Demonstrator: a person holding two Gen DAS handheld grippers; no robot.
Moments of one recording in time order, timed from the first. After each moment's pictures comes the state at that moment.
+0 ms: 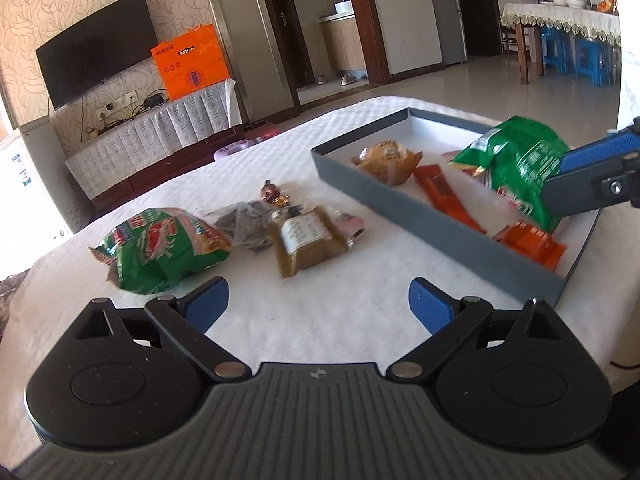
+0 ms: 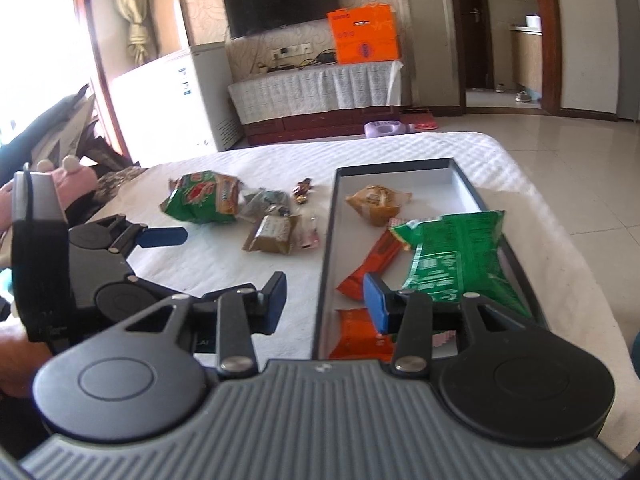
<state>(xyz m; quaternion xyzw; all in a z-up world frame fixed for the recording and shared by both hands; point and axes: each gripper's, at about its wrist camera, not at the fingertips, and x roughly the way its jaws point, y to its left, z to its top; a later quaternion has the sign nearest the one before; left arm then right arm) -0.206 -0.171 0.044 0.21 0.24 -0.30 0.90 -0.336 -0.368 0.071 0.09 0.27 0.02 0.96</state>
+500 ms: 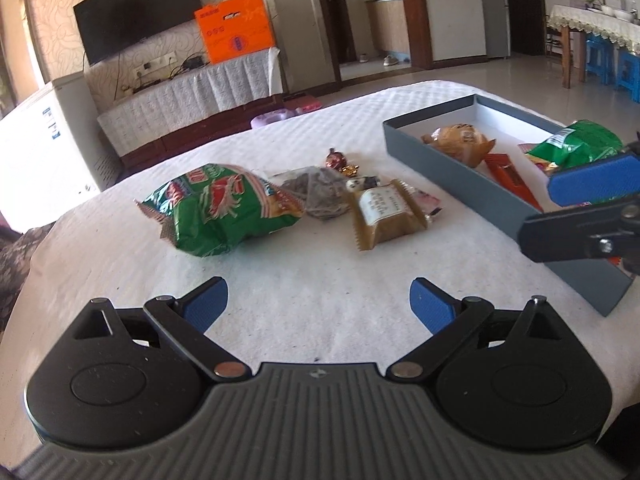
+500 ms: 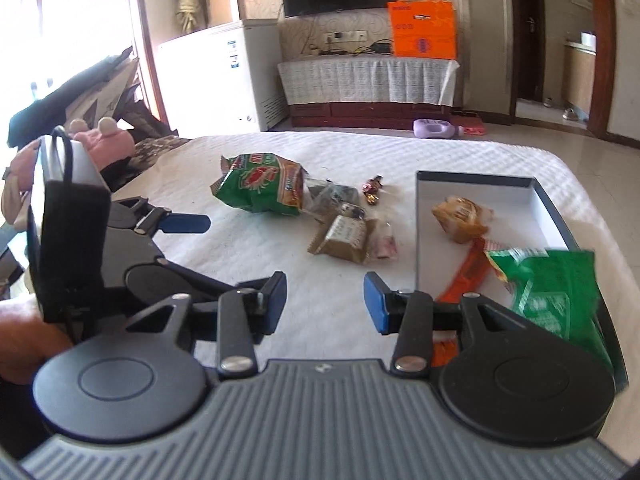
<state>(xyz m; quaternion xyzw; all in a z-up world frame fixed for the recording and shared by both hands) -0.168 -0.143 0.043 0.18 0.28 -0.24 0.91 -0.281 -0.308 0.074 0.03 0.28 0.08 0.96</state>
